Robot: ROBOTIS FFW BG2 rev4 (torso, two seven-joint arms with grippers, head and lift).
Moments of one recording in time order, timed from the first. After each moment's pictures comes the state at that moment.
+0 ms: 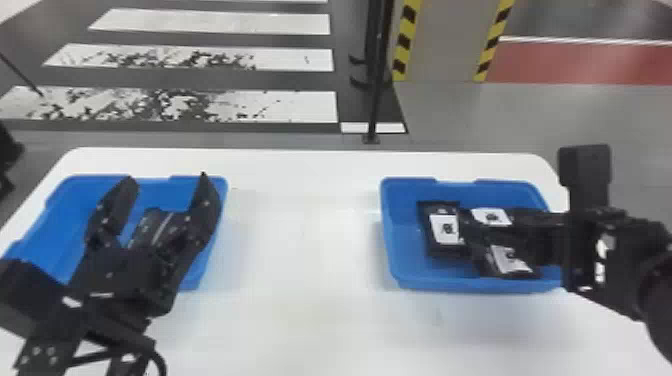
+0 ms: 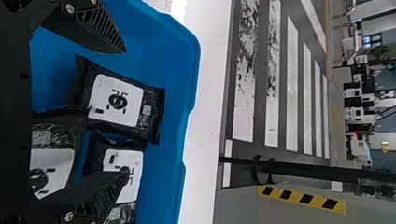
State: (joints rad) left arm 0.56 0.11 -0.05 -2.27 0.21 -0.04 0.04; right arm 0.05 -0.30 -0.12 -2.19 -0.26 1.19 0.22
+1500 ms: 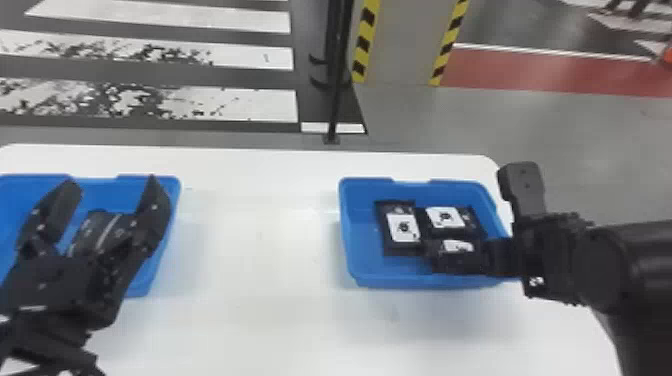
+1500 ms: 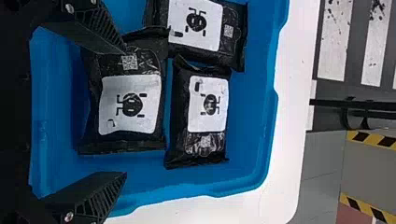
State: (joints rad) left arm 0.56 0.12 -0.05 -2.27 0.22 -0.03 0.03; right arm -0.08 -0.30 -0.10 -2.10 -0.24 1.57 0.01
